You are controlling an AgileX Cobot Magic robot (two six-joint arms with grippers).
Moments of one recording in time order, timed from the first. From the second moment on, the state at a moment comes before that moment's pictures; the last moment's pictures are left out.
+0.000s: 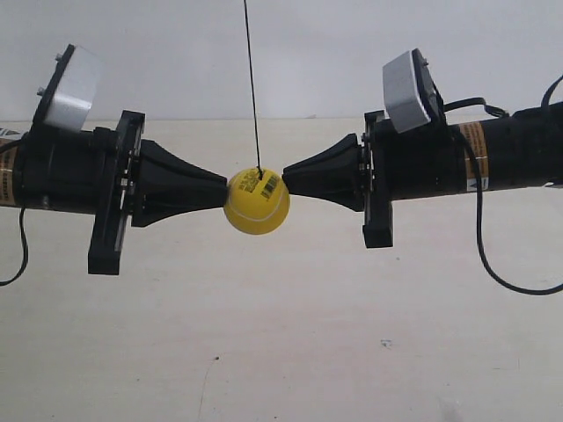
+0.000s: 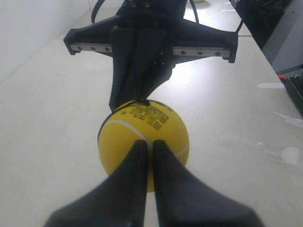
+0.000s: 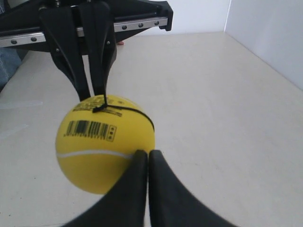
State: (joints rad) left arm -0.14 1.65 -0.80 1.56 -1.16 -0.77; right arm 0.24 1.77 -0.91 -1.47 -1.16 0.78
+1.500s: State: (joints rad) left arm -0.11 1.62 -0.80 1.62 -1.12 -0.81; right arm 0.14 1.77 -0.91 -1.53 -1.21 0.81
